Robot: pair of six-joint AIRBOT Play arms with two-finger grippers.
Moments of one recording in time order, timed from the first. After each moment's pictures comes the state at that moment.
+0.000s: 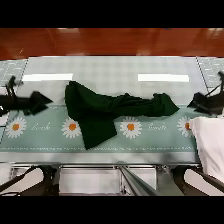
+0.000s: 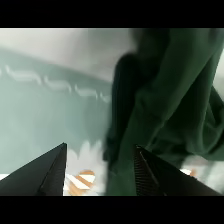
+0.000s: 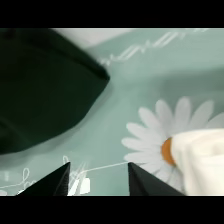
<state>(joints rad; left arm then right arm) 0.45 -1.19 0.73 0.76 -1.13 -1.25 -0.42 -1.16 0.92 -1.26 1.25 1.52</state>
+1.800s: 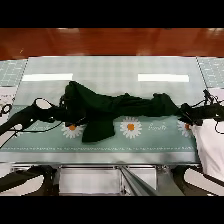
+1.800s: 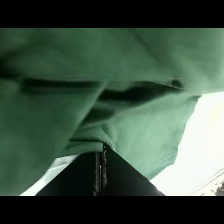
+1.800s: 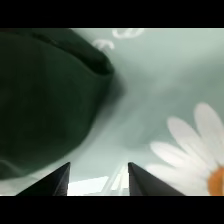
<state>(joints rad) -0.15 -1.31 0.63 0.69 -0.92 -1.35 -0.44 -1.27 0.73 -1.04 1.04 1.44</state>
